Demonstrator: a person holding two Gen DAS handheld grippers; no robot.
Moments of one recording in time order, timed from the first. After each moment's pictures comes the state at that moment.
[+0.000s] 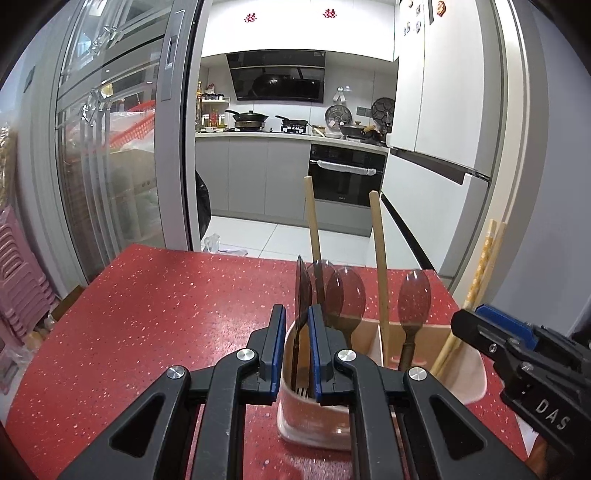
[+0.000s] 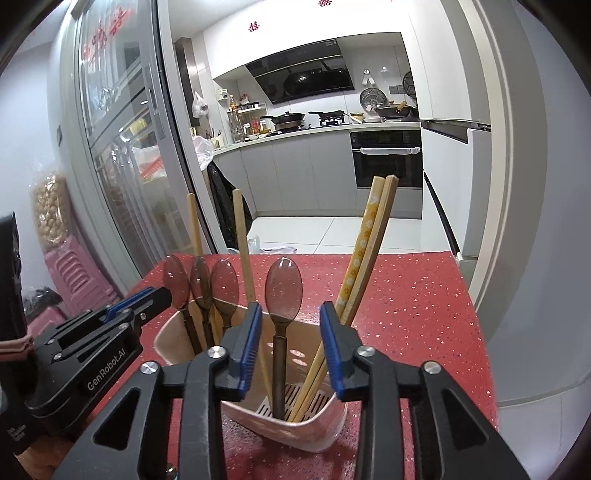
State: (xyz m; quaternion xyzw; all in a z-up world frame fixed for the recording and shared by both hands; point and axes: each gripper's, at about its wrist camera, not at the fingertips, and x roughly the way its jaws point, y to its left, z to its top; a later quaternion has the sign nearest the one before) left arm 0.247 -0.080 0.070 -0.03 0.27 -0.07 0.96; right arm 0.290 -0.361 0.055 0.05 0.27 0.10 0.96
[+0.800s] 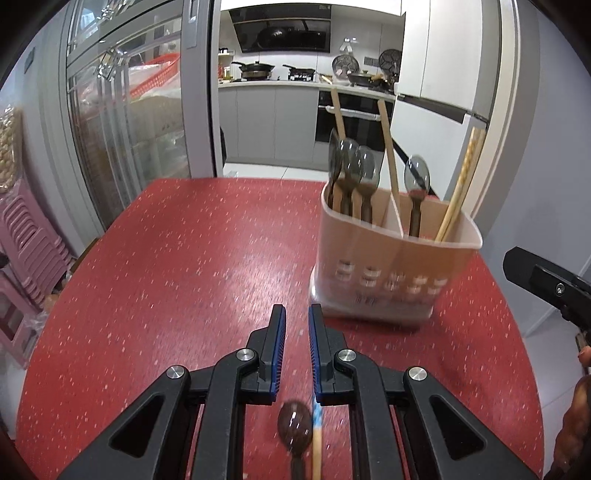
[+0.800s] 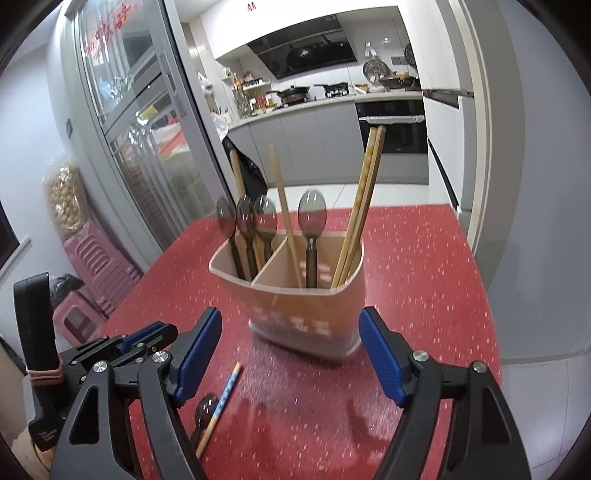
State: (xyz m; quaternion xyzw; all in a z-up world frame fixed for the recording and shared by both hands) left arm 0.159 -0.051 0.038 -0.02 0.37 -0.05 0.93; right arm 0.212 -0.354 0.049 0.07 0.33 0.12 0.93
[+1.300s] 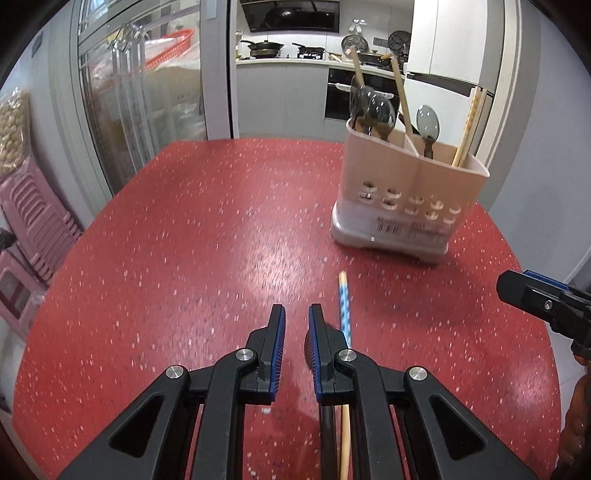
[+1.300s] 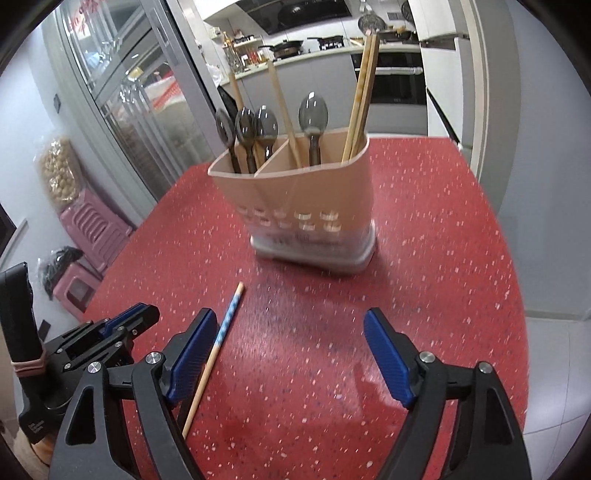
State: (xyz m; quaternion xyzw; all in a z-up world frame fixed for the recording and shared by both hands) left arm 0.113 -0.029 0.004 -0.02 0.41 -0.04 0.91; right arm 0.183 -0.343 -0.001 0.08 0.42 0.12 0.89
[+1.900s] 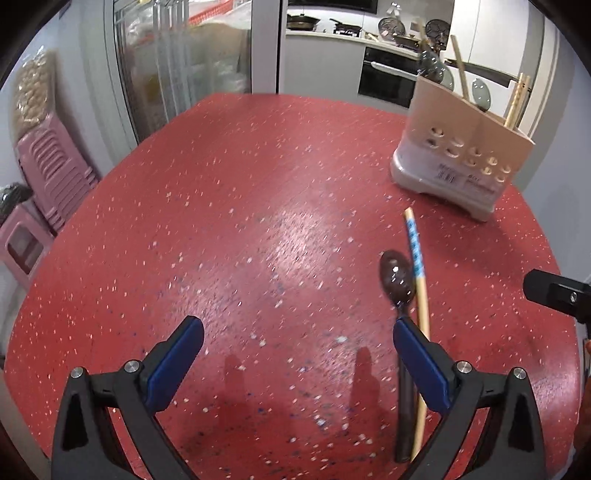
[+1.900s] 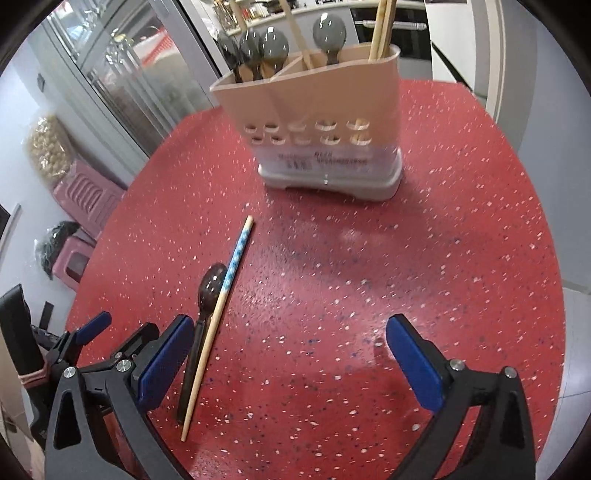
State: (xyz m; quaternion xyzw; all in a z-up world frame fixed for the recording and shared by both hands) left arm 0.090 0.021 -0.047 -0.05 0.46 0.01 0.89; right arm 0.186 -0.310 -0.042 0.08 0.51 0.12 0.85
